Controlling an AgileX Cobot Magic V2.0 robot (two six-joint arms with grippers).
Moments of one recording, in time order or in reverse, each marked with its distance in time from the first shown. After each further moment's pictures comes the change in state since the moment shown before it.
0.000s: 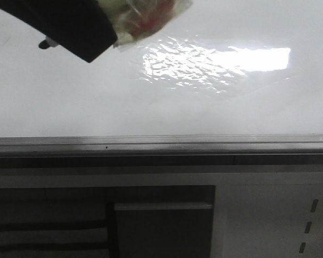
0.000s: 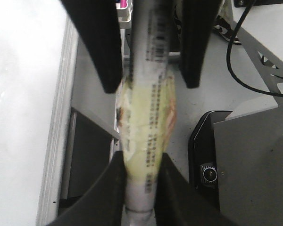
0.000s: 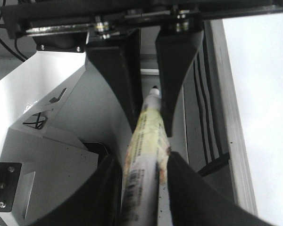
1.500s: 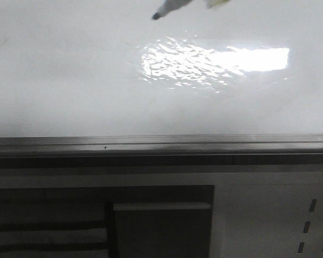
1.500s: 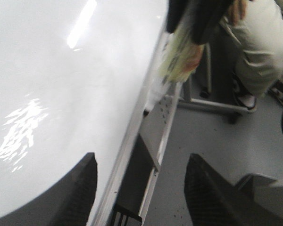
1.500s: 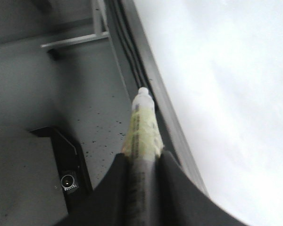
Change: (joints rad) left arm 0.164 -0.200 0.005 -0.007 -0.097 -0.180; right arm 0.000 -0.113 -0.074 -0.424 -0.033 0.536
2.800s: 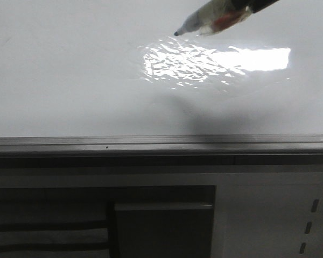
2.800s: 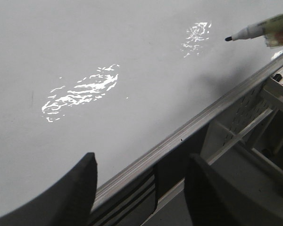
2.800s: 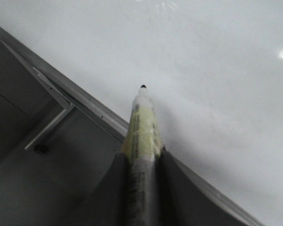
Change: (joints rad) left arm 0.336 -0.326 0.346 -0.037 -0.135 -0.187; right arm 0.009 -0.021 0.257 -0.048 -0.435 0.503
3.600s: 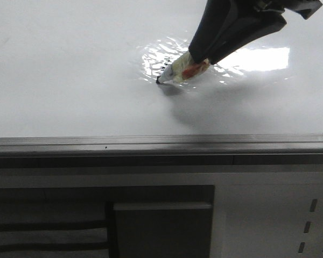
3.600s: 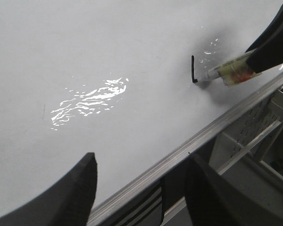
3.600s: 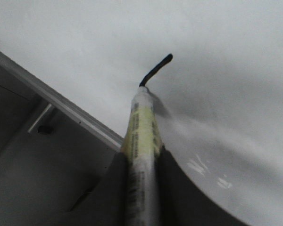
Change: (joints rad) left arm 0.000 0.000 0.000 0.000 -0.052 -0.002; right arm -0.050 0.258 -0.104 0.043 0.024 -0.002
